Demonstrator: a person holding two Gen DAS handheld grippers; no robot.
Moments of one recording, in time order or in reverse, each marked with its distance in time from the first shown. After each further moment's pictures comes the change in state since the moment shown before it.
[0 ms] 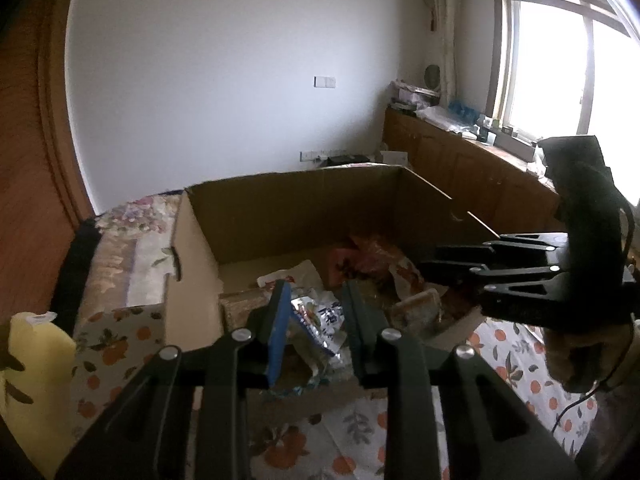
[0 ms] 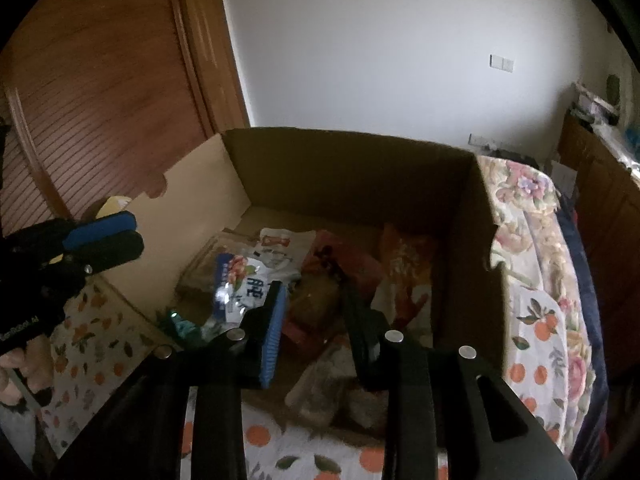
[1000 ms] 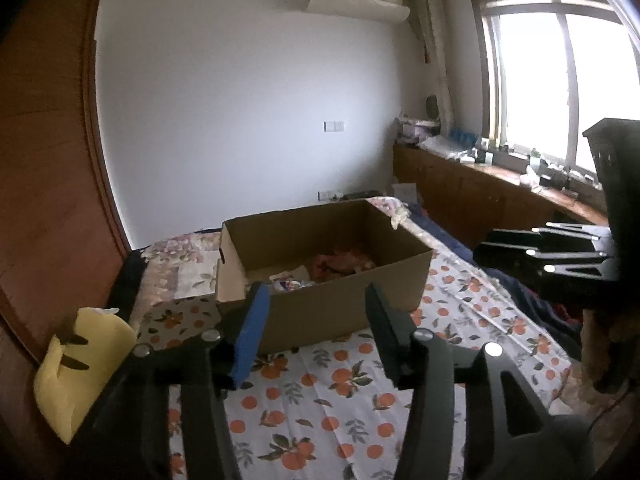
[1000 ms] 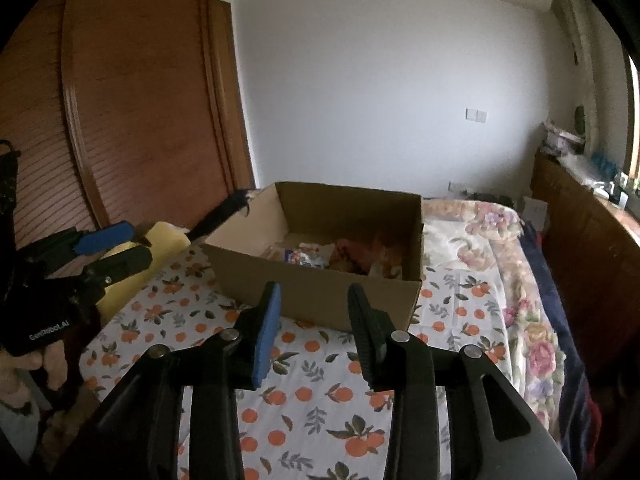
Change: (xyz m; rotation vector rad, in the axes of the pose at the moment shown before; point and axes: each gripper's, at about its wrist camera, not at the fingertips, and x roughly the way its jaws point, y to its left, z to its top) left arm -0.183 -0.081 -0.049 0.045 -0.156 0.109; right arm -0.198 0.063 -0.075 -0.011 -0.210 -0.052
